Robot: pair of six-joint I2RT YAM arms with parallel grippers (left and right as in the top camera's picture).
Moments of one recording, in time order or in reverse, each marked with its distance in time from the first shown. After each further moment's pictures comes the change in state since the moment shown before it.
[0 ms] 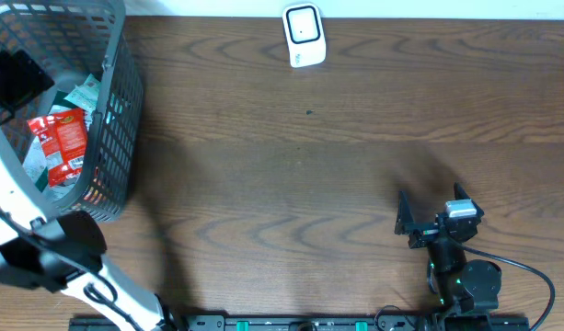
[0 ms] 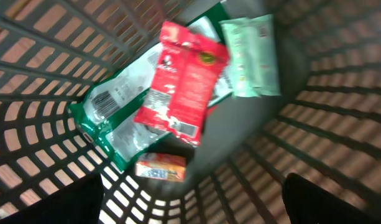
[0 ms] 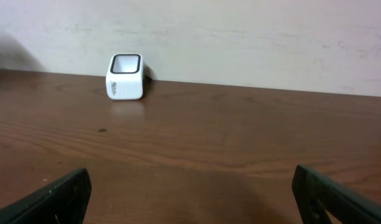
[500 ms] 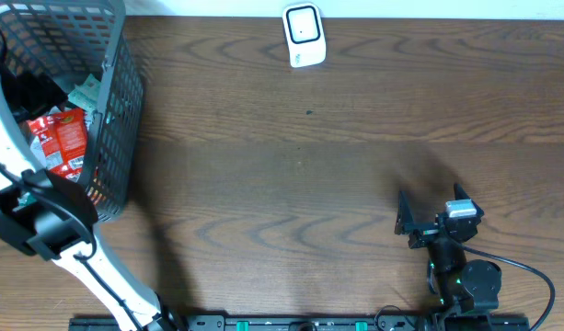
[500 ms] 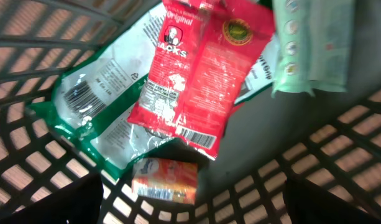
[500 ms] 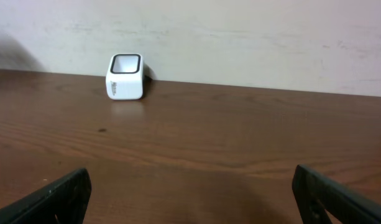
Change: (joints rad) left arm 0.023 0.241 -0.008 -0.012 -0.007 0.008; right arm 0.000 0.000 0.000 0.000 0.000 0.000
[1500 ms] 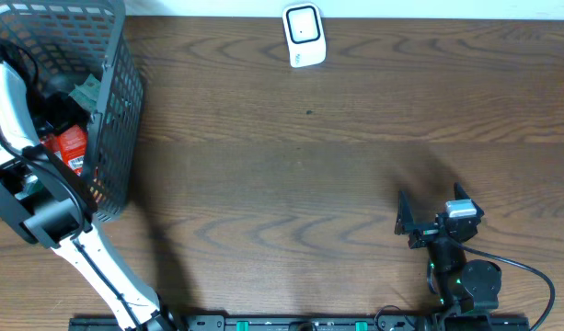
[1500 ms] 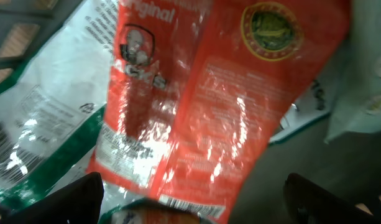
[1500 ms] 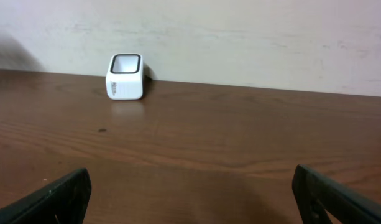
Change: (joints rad) left arm 0.000 0.106 -0.219 0.197 0.000 0.023; right arm 0.000 0.000 0.000 0.000 0.000 0.000
